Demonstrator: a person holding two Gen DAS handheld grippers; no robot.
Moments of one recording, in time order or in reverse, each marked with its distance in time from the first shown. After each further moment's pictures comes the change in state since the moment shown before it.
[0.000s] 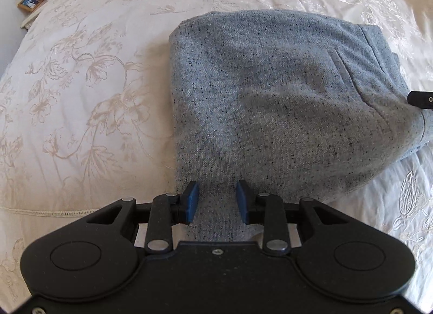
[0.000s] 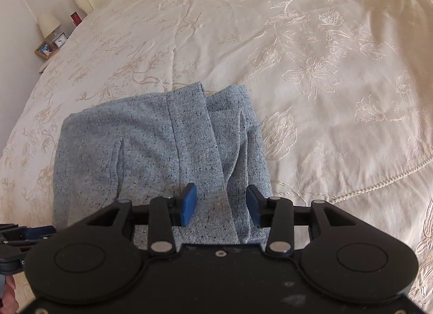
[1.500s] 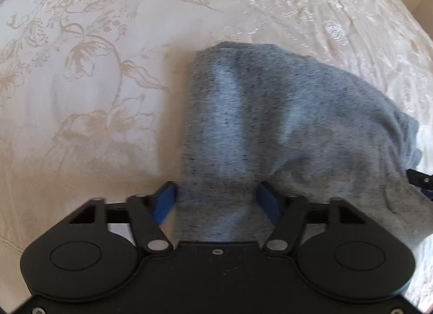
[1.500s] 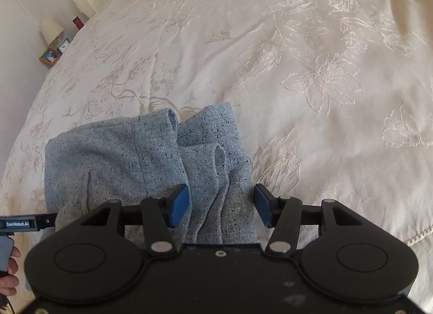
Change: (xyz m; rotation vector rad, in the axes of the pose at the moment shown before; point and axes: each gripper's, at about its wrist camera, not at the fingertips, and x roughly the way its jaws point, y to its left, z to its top) left arm 0.058 0.047 0.050 -0.271 0.036 -0.198; right arm 0.069 -0.045 0.038 0.105 0.048 0.092
